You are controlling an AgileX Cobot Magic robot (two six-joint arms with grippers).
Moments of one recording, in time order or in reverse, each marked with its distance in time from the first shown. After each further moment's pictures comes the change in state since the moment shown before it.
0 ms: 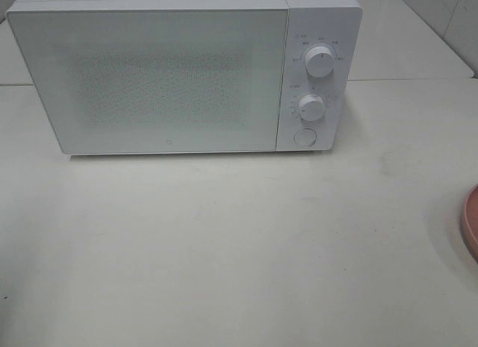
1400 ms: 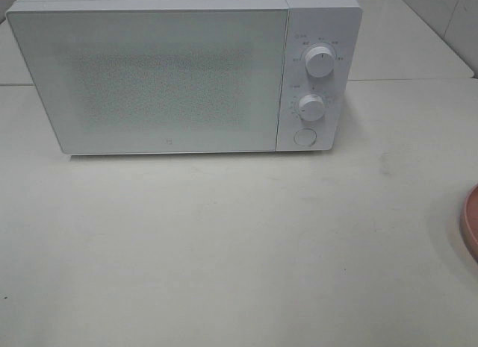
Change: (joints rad) left arm 0.000 -0.608 0.052 -0.030 0.037 -0.012; right arm 0.000 0.000 0.000 0.000 0.000 0.000
